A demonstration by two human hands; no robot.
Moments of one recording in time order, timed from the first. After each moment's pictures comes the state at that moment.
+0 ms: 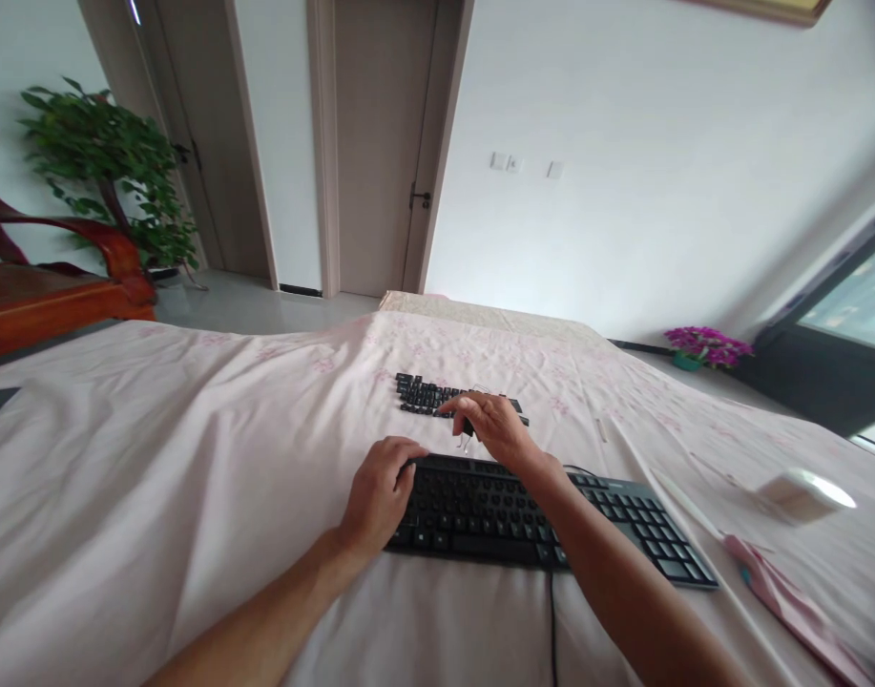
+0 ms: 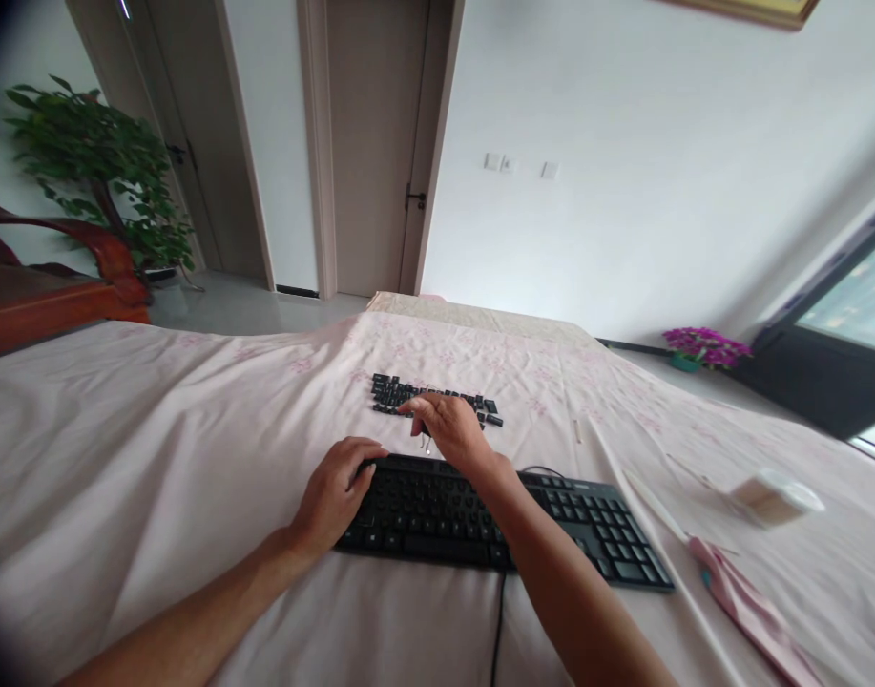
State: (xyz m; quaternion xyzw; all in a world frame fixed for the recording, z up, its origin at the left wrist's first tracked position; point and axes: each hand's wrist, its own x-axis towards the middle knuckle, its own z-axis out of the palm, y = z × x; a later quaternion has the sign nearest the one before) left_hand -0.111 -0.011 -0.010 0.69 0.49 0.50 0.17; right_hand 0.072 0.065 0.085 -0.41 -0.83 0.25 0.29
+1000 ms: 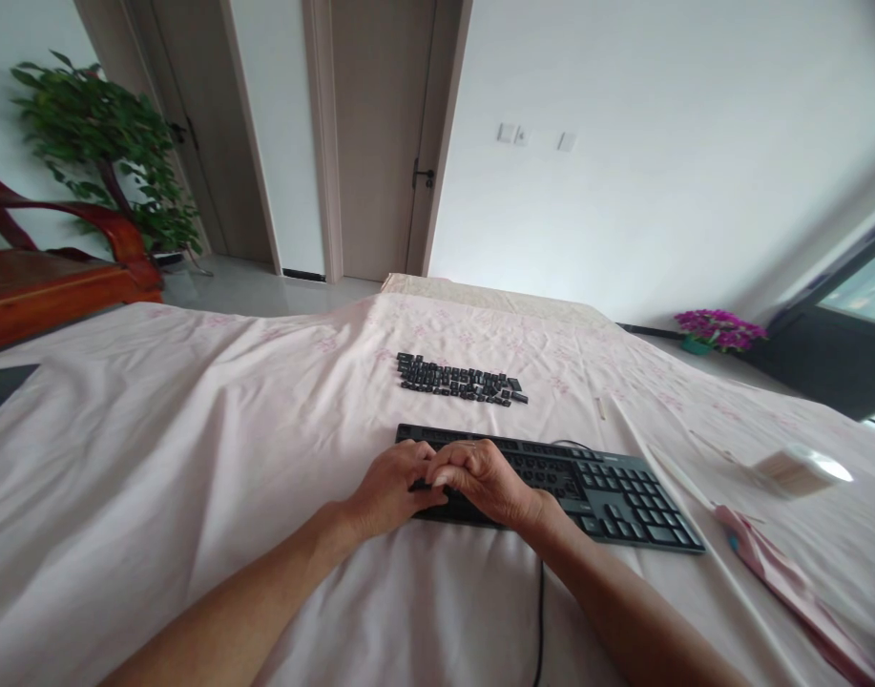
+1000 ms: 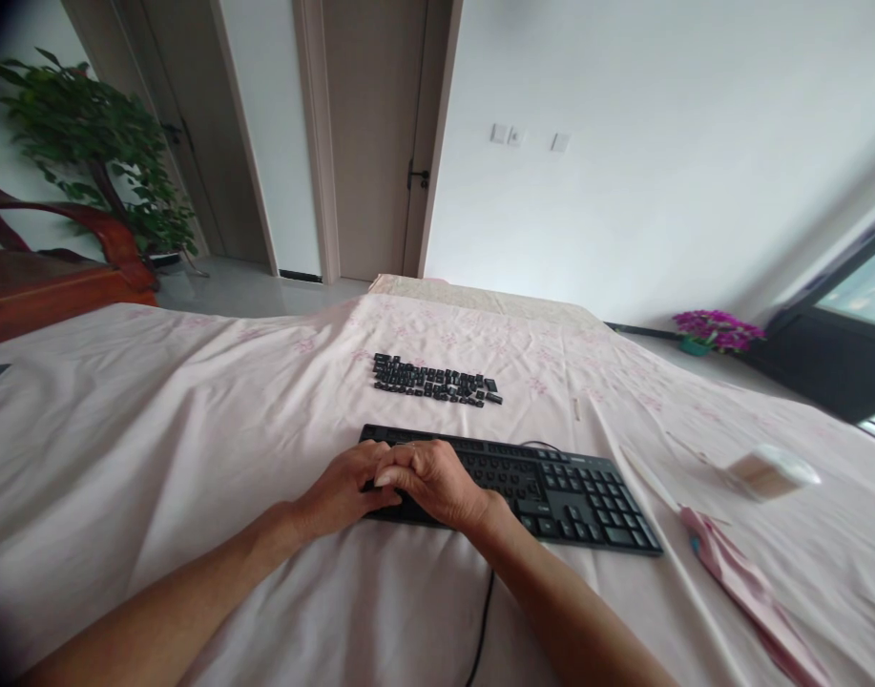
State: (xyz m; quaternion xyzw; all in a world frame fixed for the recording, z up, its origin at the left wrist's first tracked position) left_hand -0.102 -0.027 -0.005 0.82 0.42 0.33 0.23; right_hand 0.074 -0.004 0.042 -0.25 -0.86 0.36 0.28
